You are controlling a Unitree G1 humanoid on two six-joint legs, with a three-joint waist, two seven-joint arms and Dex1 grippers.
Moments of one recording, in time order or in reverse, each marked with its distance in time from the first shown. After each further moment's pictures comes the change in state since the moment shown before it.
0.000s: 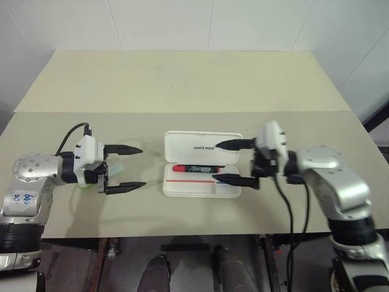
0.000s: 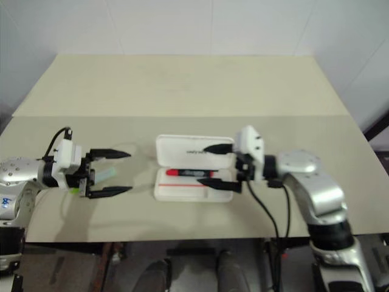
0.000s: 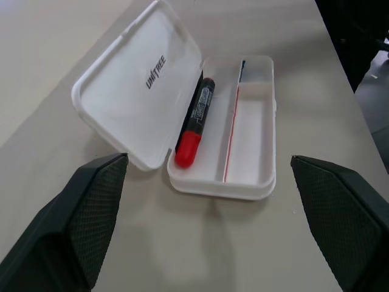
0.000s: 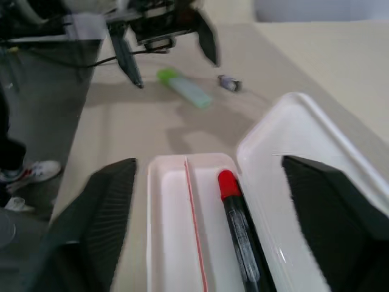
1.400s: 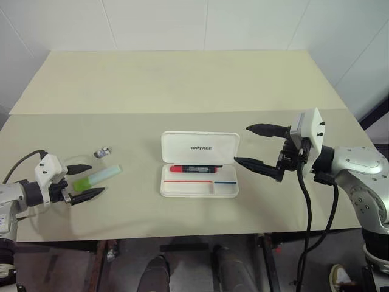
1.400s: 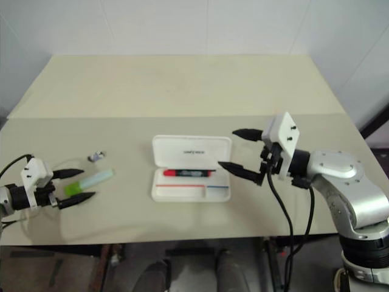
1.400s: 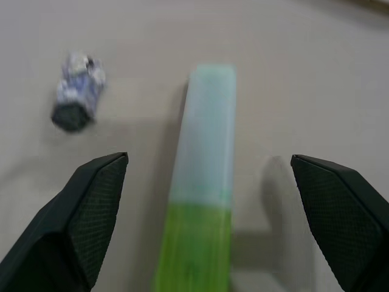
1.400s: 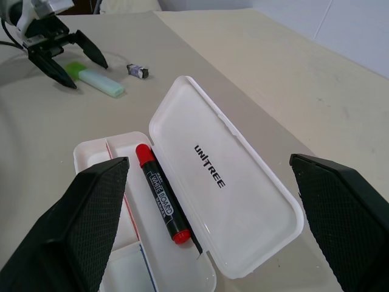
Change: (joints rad) left arm 0.093 0.080 0.112 0.501 0.159 -0.149 0.096; right arm 0.057 -0.110 -0.094 -0.091 0.081 0.017 -0.209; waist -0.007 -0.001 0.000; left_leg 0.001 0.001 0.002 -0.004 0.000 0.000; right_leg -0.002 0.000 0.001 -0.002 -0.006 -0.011
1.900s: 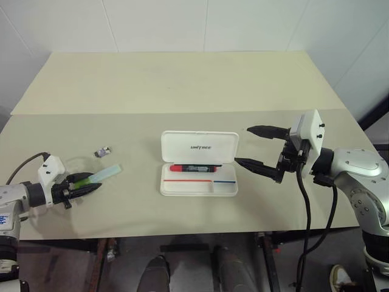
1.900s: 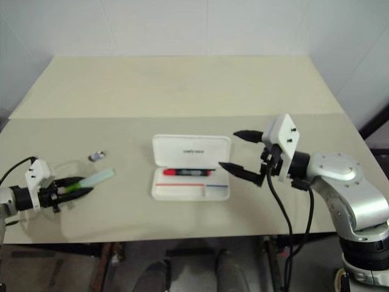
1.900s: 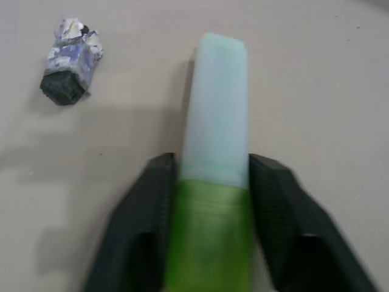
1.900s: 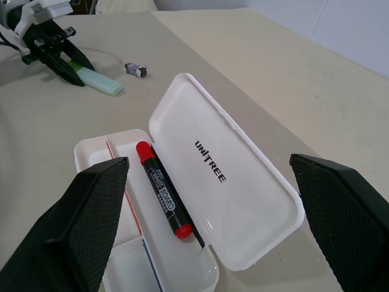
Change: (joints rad) left arm -0.031 -0.003 -0.031 0.044 0.021 -0.003 0.013; right arm 0.016 0.000 0.000 -0.001 0.001 -0.010 -0.015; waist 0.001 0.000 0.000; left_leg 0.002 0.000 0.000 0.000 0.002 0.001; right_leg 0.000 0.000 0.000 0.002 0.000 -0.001
